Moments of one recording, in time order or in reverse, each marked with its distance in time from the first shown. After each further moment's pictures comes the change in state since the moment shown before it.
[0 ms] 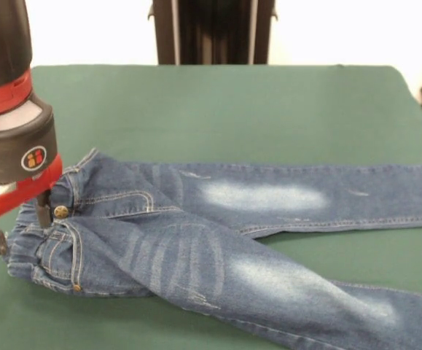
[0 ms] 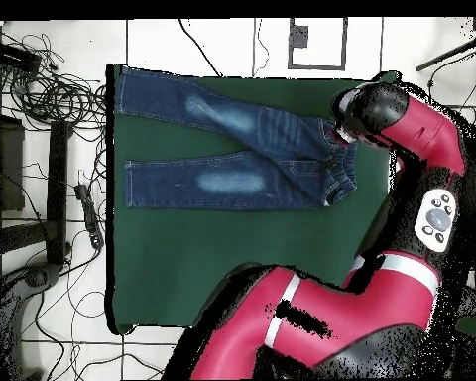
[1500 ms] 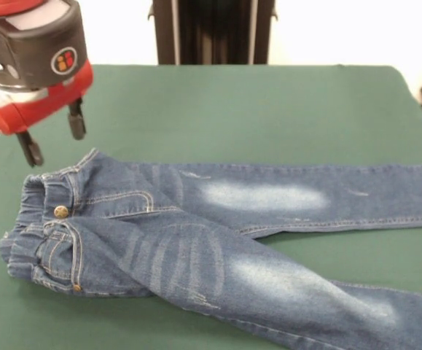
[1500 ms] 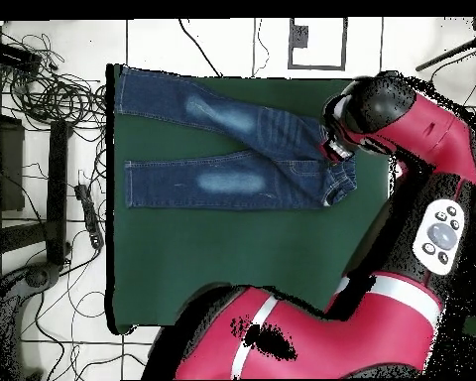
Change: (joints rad) arm 0.072 -0.159 -0.077 0.169 -0.001 0.195 0.000
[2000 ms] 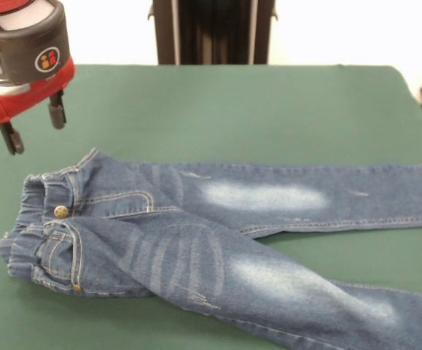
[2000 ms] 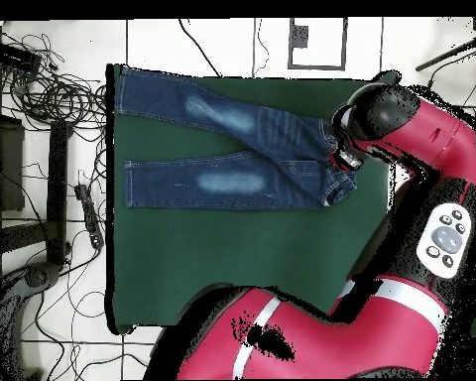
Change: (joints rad) arm -0.008 -0.002 -0.023 0.019 -0.047 -0.003 0.000
